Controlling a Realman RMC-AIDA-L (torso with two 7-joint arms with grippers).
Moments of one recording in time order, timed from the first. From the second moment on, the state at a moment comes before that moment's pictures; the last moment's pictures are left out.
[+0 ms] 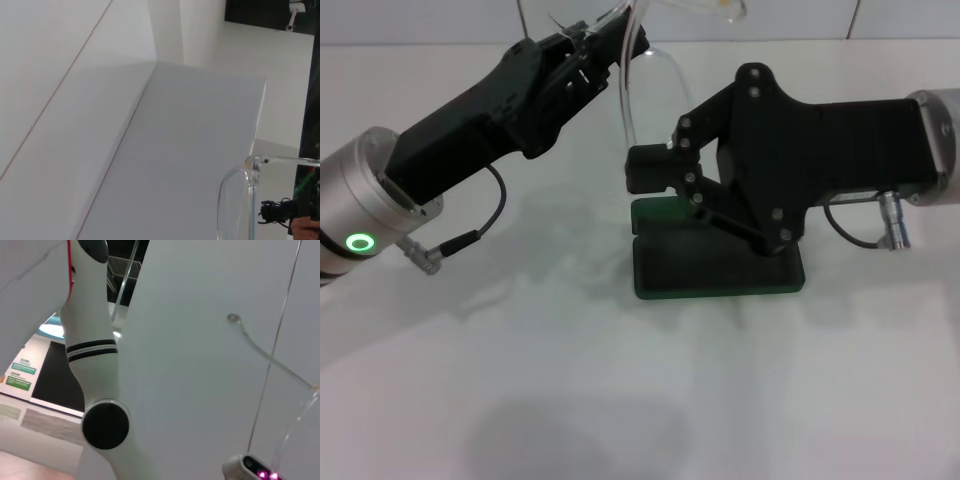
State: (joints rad) left arm -0.57 -2.09 0.97 0.33 1.17 1.89 -1.29; right arm 0.63 2.03 -1.38 -0.80 -1.18 -1.73 1.00
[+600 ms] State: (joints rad) left arm -0.57 -2.09 0.97 0.33 1.17 1.89 -1.27; right arm 0.67 2.03 -1.37 -0.75 -1.18 -1.72 0.98
